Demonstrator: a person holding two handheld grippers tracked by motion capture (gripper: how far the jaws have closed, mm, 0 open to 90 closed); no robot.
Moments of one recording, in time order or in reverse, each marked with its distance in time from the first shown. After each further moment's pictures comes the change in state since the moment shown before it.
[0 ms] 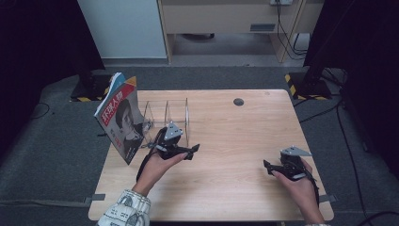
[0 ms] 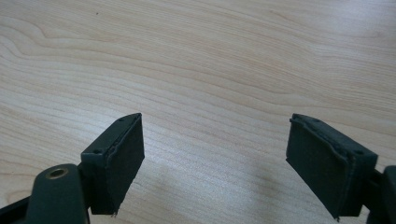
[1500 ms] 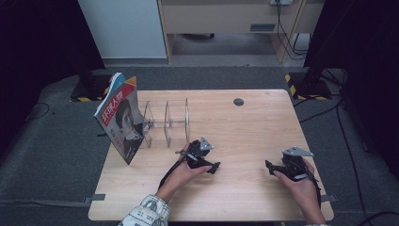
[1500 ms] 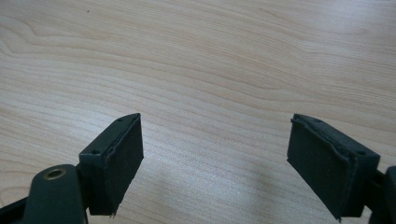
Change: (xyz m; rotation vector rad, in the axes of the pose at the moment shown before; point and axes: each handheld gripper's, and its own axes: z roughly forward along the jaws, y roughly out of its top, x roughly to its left) left arm -0.048 -0.037 0.097 0.259 -0.085 0.084; right arm -0.003 -0.001 -0.003 0.007 -0.022 0.003
